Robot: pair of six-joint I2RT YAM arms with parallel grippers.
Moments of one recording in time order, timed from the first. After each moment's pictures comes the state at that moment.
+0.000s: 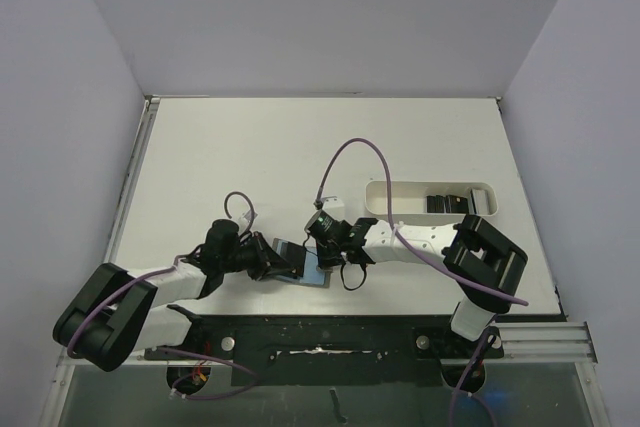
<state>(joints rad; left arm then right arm) -0.47 1.26 0.19 0.41 0.55 -1.10 1.02 1.68 0.95 -0.36 0.22 0.76</state>
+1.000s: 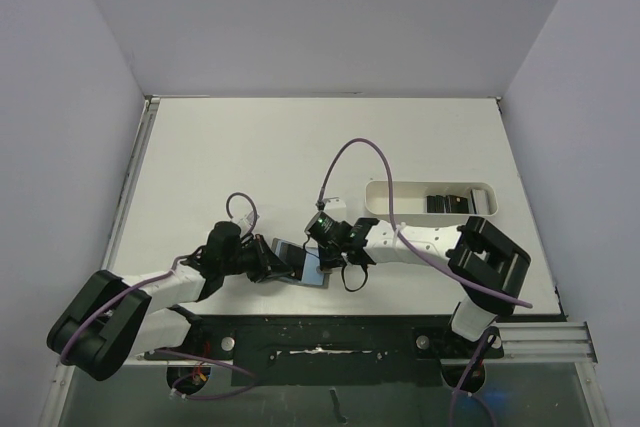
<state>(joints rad) -0.51 1.21 0.19 0.33 0.50 -1.03 1.03 1.66 0.96 -0.42 0.23 0.79</state>
